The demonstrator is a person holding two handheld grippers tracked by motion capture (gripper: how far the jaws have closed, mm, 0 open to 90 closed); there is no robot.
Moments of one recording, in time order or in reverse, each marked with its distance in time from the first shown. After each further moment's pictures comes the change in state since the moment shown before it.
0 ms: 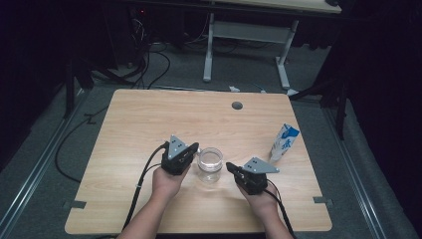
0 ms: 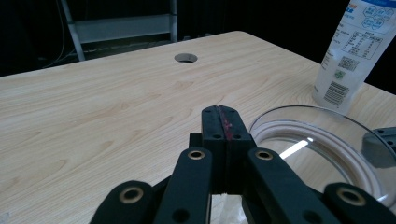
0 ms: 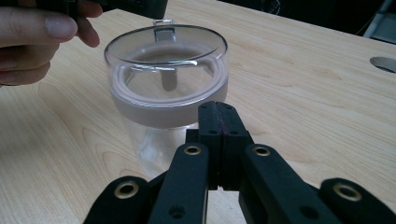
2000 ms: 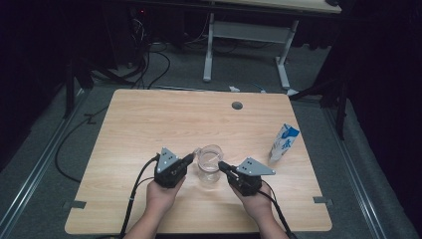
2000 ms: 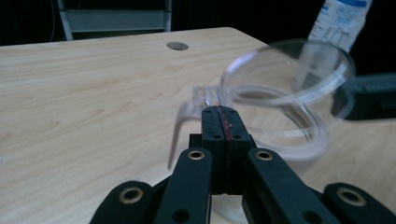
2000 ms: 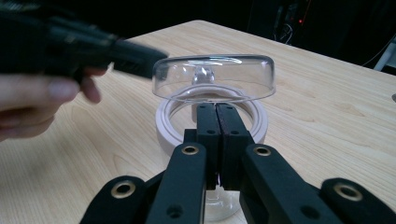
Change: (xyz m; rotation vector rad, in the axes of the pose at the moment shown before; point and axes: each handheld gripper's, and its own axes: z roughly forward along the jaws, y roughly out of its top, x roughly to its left) left arm -0.009 -0.030 -0.035 -0.007 -0.053 -0.078; right arm 0.020 0.016 -0.001 -0.086 0.050 -0.035
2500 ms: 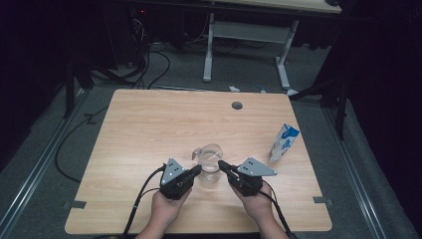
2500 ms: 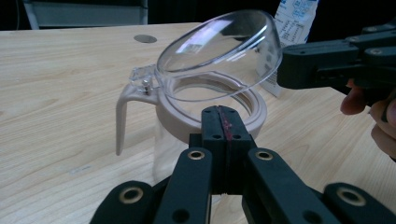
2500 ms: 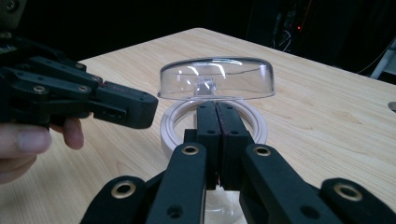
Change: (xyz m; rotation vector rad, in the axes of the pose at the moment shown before) left arm -0.023 -0.008 -0.001 -0.004 -0.073 -0.003; right arm 0.002 0.005 -0.005 -0.024 0.003 0.001
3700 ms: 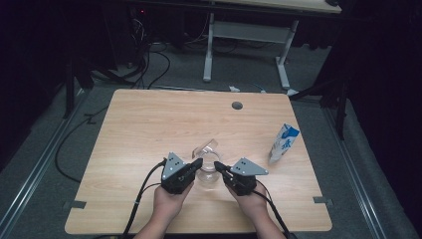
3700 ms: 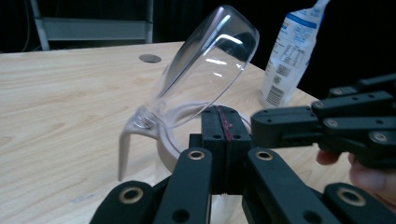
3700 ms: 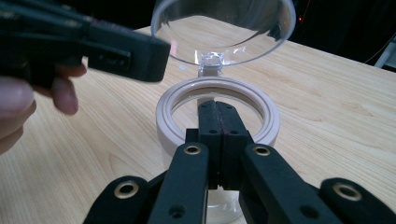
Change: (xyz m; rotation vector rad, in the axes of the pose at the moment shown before) left arm 0.002 0.019 0.002 -0.050 0.017 -0.012; right arm 0.003 -0.009 0.019 0.037 -0.012 -0.017
